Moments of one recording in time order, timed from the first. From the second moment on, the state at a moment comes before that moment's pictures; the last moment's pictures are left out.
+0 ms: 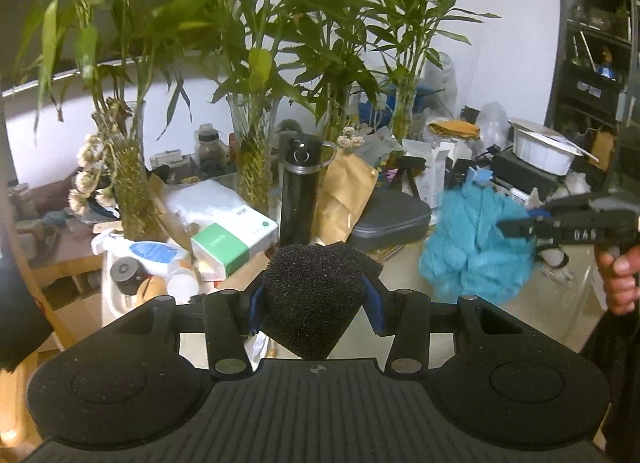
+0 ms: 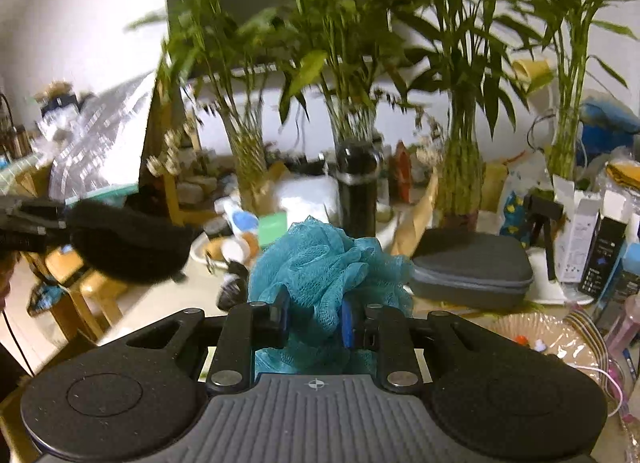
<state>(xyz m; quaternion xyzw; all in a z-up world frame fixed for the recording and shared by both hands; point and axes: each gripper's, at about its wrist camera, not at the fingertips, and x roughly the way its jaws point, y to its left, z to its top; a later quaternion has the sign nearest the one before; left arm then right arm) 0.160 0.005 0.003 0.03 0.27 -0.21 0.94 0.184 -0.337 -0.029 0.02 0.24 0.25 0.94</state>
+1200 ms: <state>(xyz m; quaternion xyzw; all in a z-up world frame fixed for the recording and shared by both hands) 0.041 -0.002 -0.030 -0.01 0.33 -0.17 0.93 0.050 -0.330 0.012 -0.02 0.24 0.31 0.92</state>
